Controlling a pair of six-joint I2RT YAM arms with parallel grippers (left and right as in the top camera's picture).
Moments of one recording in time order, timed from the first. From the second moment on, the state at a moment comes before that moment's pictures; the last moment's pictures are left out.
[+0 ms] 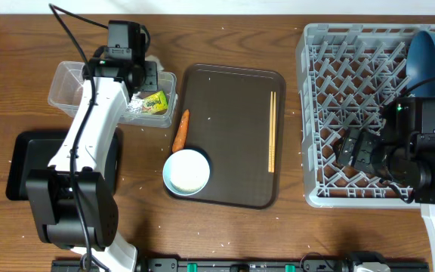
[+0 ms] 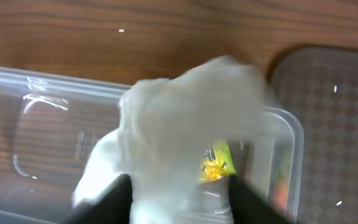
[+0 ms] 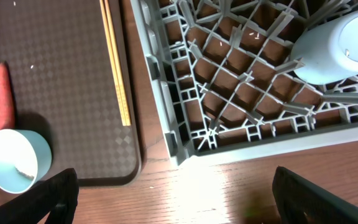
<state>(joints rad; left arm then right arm) -0.07 1.79 1.49 -0.73 -0.10 -0.06 0.05 1.11 1.32 -1.35 -0.08 0.37</state>
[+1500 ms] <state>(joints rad) -0.47 1.74 1.21 -0.76 -0.23 -0.20 0.05 1.11 1.32 -1.33 -0.09 0.35</state>
